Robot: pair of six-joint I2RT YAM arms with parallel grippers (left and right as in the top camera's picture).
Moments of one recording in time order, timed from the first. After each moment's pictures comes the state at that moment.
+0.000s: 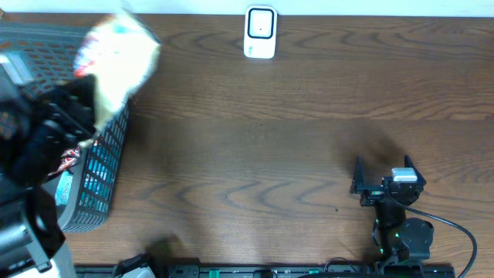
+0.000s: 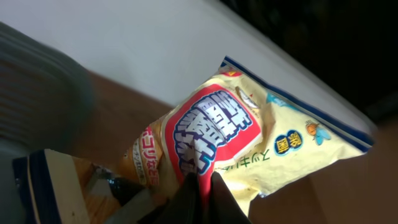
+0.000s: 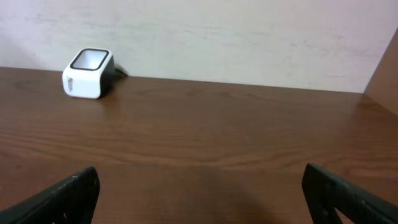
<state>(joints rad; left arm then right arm) 0.40 1.01 1.51 -0.90 0.70 -0.41 0.01 0.02 0.01 -0.07 0.01 -0.06</state>
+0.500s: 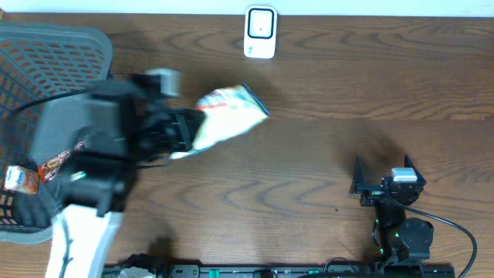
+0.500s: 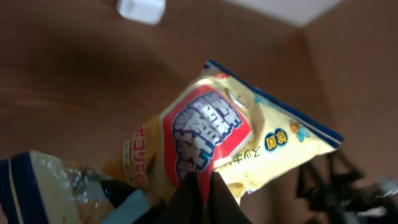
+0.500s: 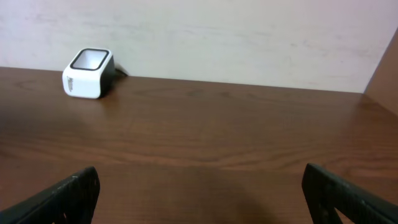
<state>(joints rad) -0.24 1.11 1.21 -0.82 0.46 -0.38 0.01 0.02 0.01 -0.07 0.01 -0.06</state>
